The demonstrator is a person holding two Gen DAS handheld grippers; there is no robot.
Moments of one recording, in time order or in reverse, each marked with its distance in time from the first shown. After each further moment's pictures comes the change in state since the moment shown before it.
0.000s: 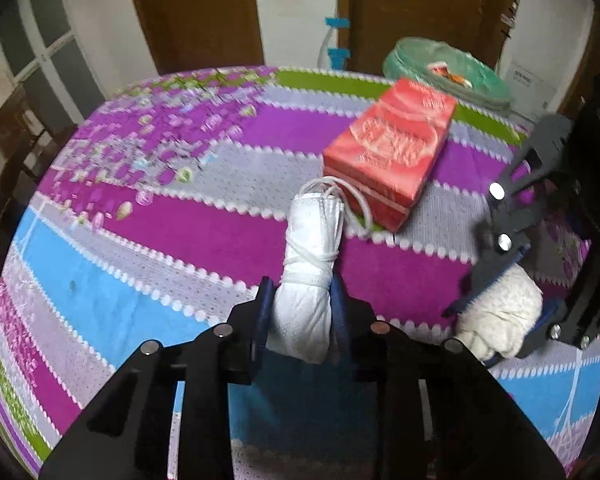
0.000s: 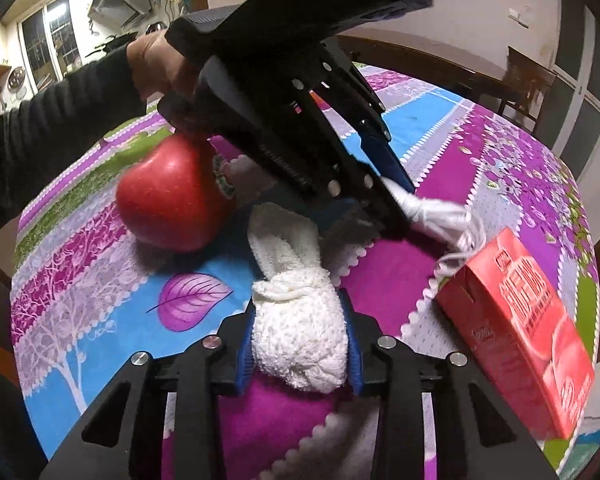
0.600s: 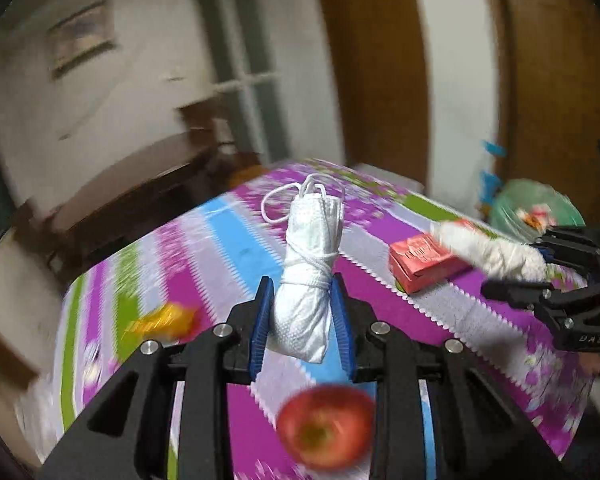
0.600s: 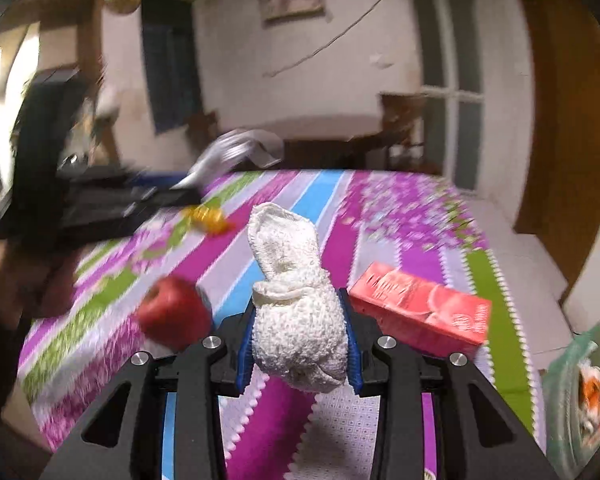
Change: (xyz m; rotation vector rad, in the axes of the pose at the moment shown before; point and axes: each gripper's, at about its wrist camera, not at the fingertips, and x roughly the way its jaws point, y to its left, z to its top) left arm -0.151 -0.102 -0.046 -0.476 -0.356 0.587; right arm -0.116 0.030 -0.021 0.335 -0.432 -0.336
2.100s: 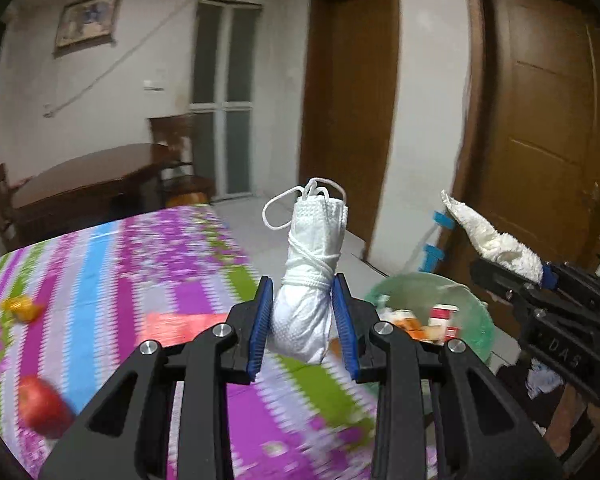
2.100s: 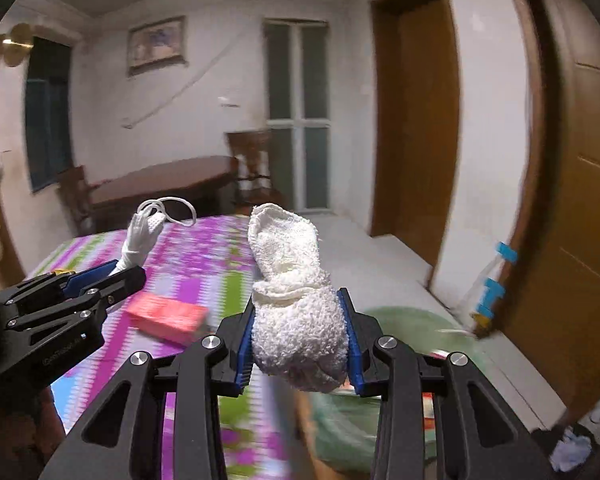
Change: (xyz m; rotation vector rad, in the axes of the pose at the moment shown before) left arm 0.026 -0.245 0.067 -0.146 -0.105 -0.187; right arm -0.221 -0.192 -0.024 0.180 -0.040 -0.475
